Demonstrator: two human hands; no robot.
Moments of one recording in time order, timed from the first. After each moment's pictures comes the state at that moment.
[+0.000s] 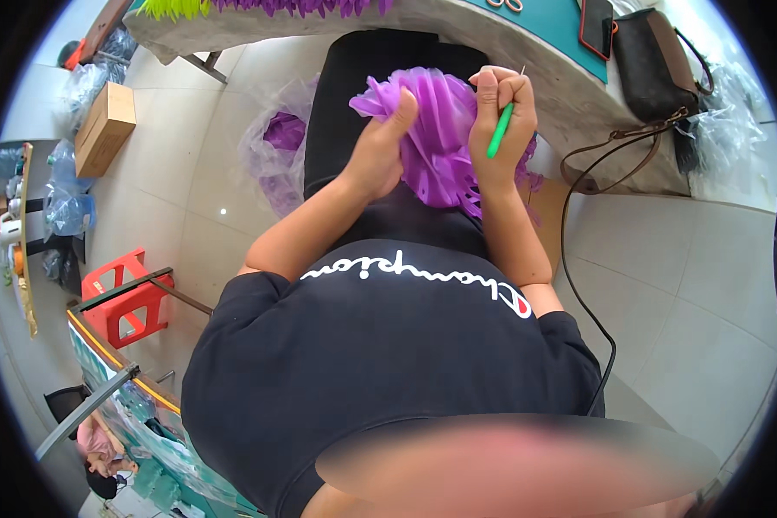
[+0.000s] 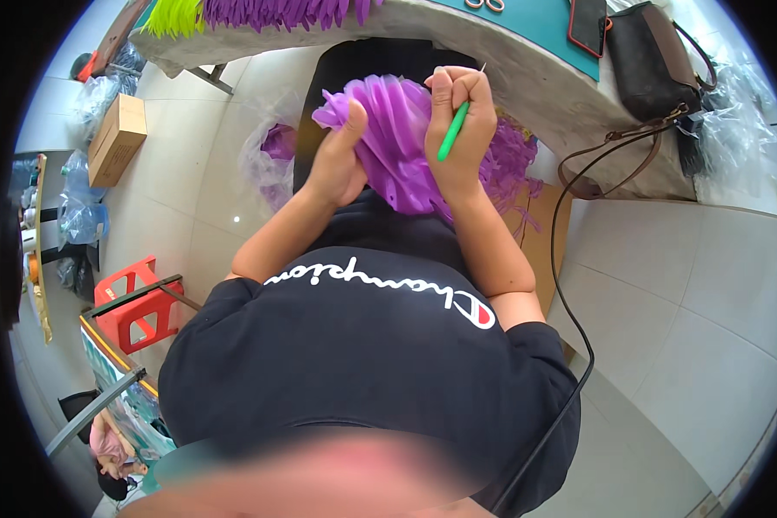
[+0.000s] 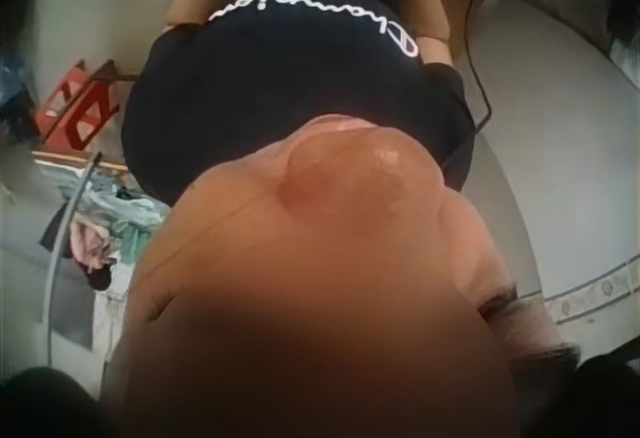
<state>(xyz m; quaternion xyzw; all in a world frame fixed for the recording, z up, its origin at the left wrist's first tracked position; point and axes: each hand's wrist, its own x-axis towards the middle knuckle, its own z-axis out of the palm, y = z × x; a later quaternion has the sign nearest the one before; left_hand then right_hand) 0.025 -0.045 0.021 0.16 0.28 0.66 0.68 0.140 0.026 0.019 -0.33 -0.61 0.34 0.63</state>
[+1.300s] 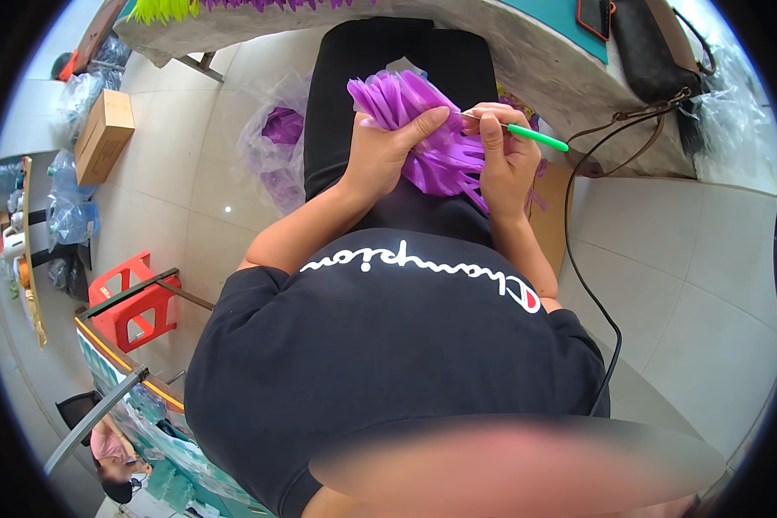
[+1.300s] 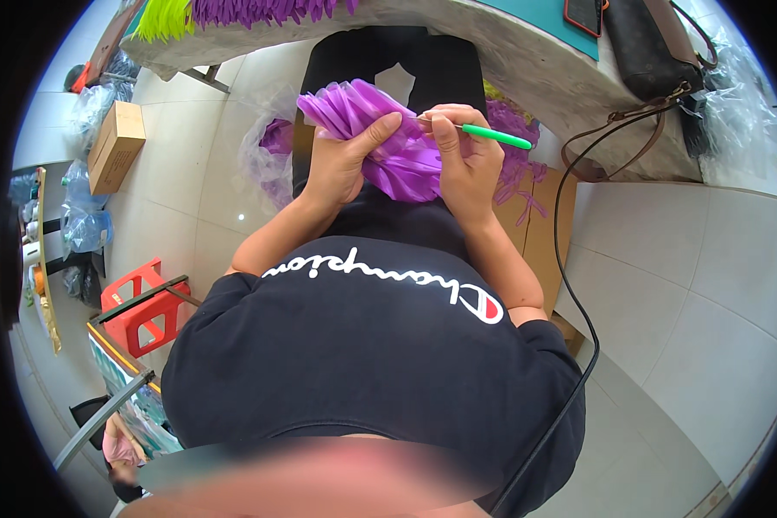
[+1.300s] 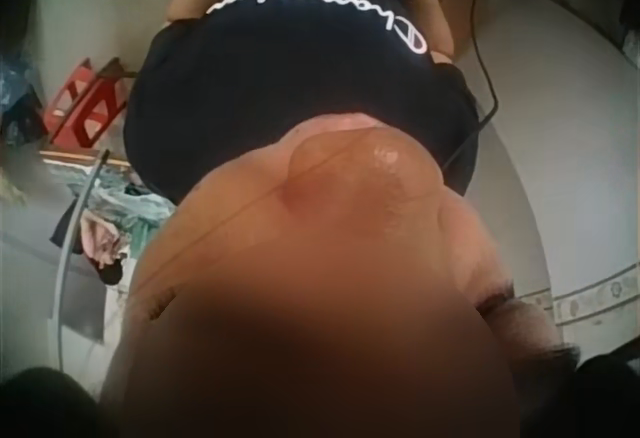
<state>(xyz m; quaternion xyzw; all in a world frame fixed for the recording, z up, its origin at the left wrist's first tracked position) 0.026 -0.048 -0.002 0.32 0.39 0.66 0.55 0.178 -0.013 -0.005 -0.28 -0.58 0.50 0.57</state>
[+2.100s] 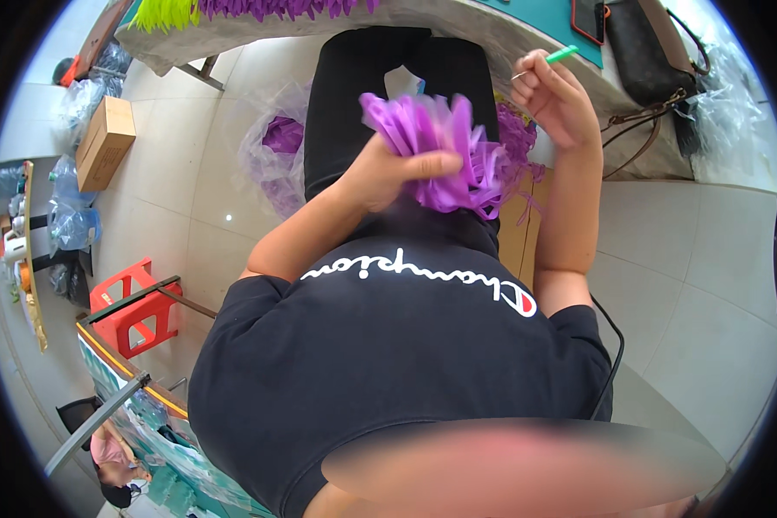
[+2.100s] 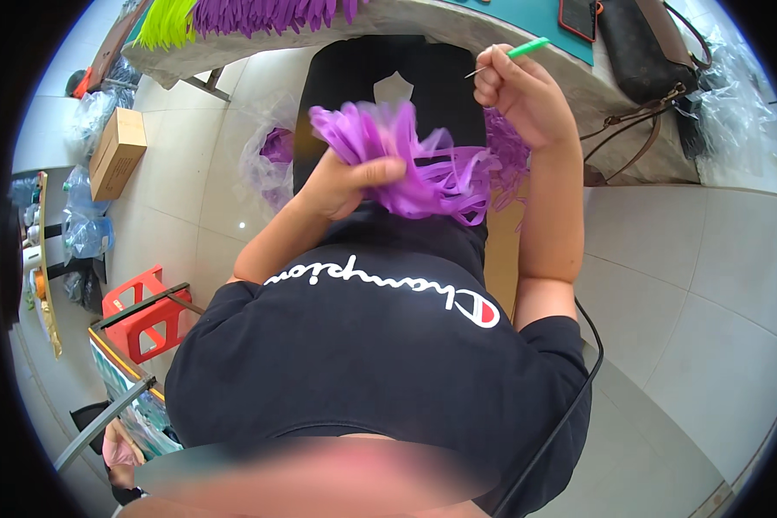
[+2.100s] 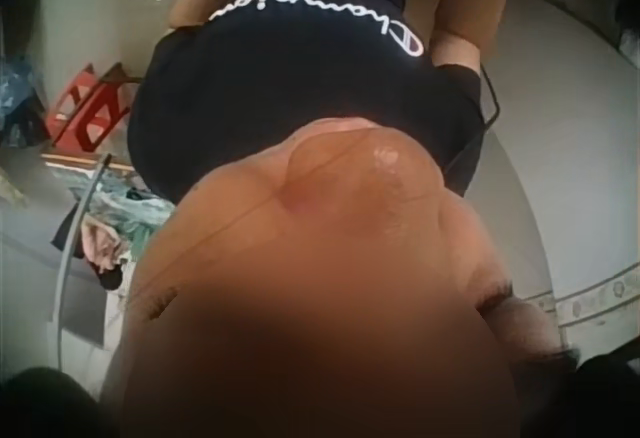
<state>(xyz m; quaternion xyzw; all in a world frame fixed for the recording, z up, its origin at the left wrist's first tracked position) 0.026 -0.056 0.023 0.33 0.34 0.57 0.67 0.240 0.113 0.032 -0.18 -0.48 0.77 0.38</state>
